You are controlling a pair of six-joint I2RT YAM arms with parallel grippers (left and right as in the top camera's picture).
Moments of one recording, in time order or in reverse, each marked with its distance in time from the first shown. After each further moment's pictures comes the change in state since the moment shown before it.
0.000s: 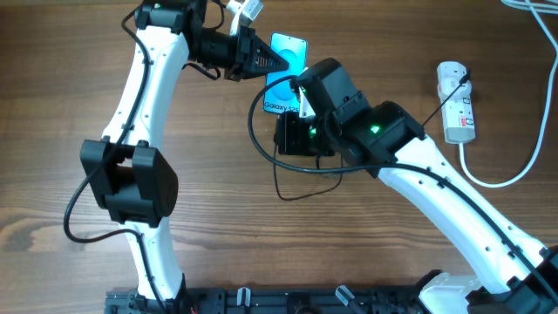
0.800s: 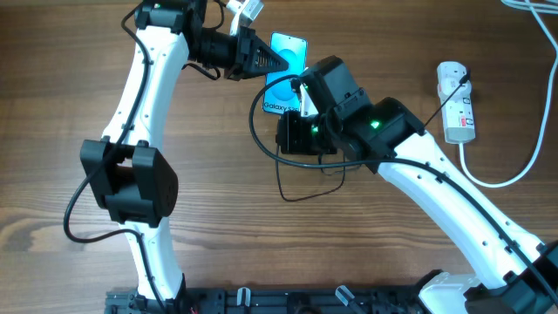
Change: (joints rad) left arm 0.000 0.000 0.000 0.001 -0.006 0.026; right arm -0.023 0.015 0.000 -0.013 -0.030 -0.031
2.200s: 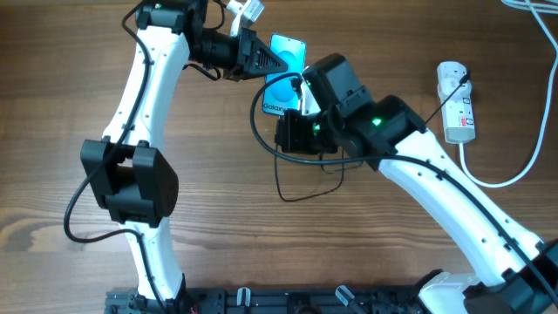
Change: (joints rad) left arm 0.000 0.000 0.000 0.003 -0.043 -0.002; right arm -0.014 0.015 0.000 0.003 -0.053 -0.001
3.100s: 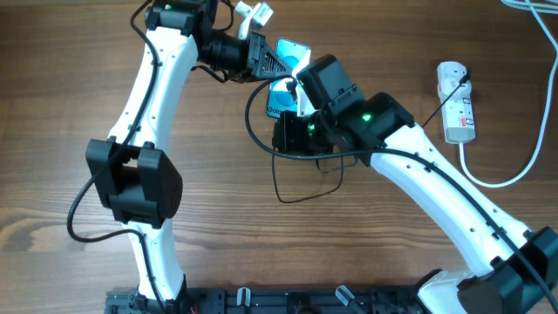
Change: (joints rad) left arm -0.036 0.000 0.000 0.015 -0.088 0.000; right arm 0.003 0.035 0.000 0.001 -0.014 -0.006
